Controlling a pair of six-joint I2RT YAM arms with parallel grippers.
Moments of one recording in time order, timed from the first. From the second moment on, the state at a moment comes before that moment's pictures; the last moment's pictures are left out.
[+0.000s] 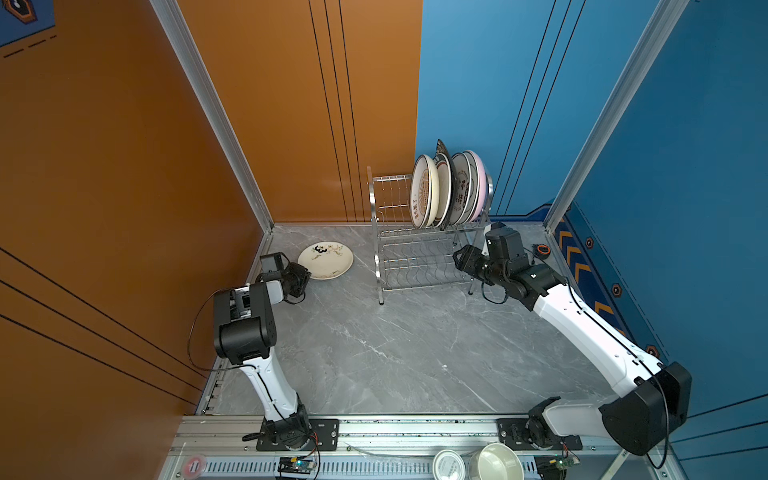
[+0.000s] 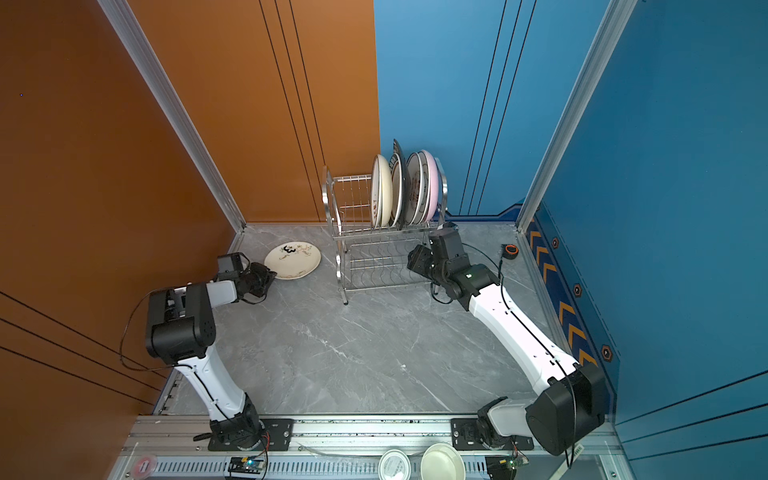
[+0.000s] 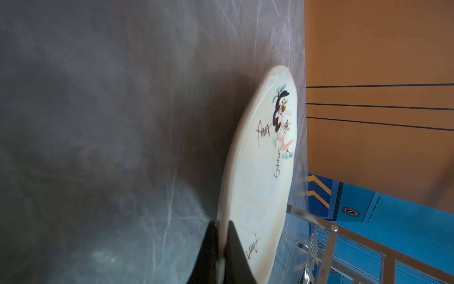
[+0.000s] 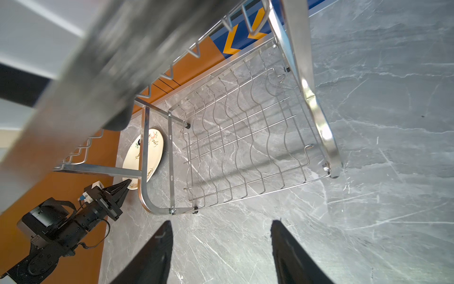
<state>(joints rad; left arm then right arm) 0.27 1.88 1.01 0.10 0.43 -1.02 0.45 1.35 1.26 -0.53 0.02 0.76</state>
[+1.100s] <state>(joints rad) 0.33 1.16 0.74 -0.26 0.60 -0.90 0.61 1.37 1.21 -0.51 -0.13 0.76</state>
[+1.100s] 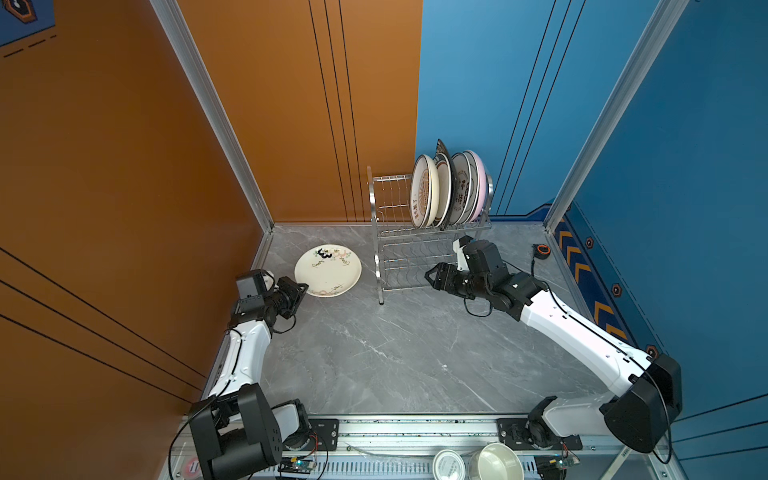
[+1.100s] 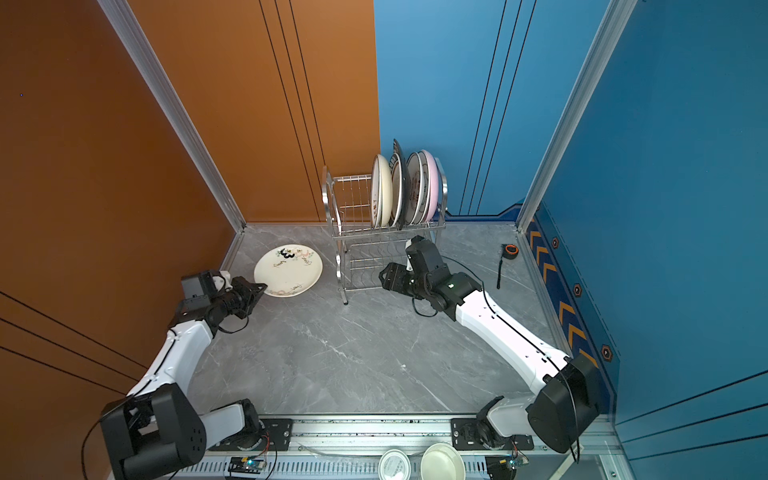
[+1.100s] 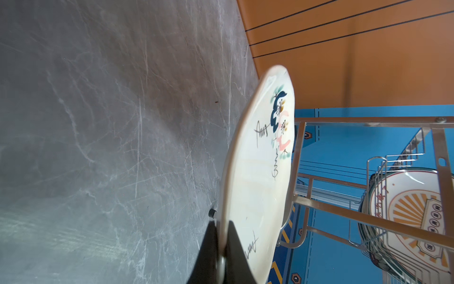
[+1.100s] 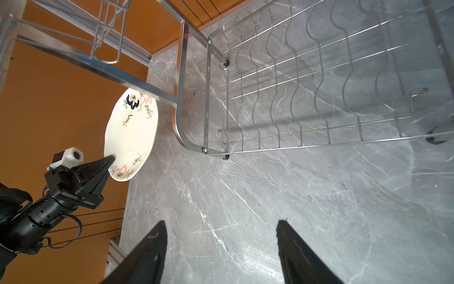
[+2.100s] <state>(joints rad) 0.06 0.96 0.64 -0.37 0.84 -0.88 0.68 1.52 1.24 -0.41 -0.39 0.77</state>
